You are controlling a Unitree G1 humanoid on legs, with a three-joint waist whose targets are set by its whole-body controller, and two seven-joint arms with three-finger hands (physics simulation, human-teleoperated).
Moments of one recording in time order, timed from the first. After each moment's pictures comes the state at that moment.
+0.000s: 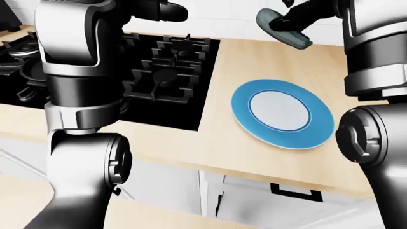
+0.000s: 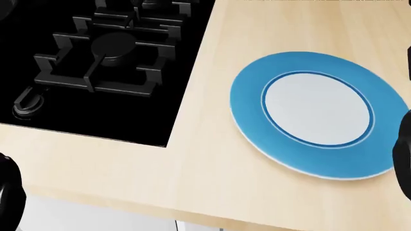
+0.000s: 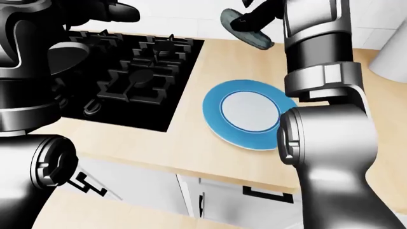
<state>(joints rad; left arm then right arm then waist) -1.42 0.36 0.12 0.36 0.00 0.98 -0.04 -1.61 -0.49 -0.02 0.91 -0.47 0.62 0.60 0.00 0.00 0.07</state>
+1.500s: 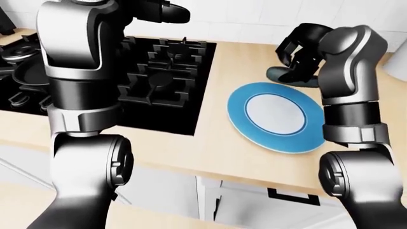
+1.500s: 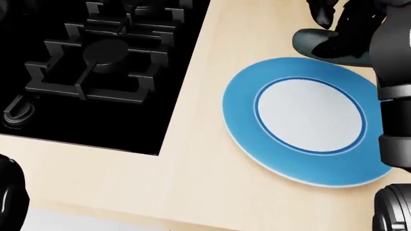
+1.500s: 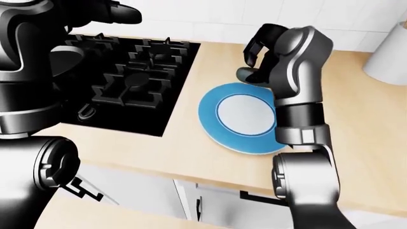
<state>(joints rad) -1.41 0.35 0.12 0.33 0.01 1.00 -0.04 -1.17 -0.44 -0.06 0.43 -1.00 0.50 0.94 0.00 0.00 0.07</state>
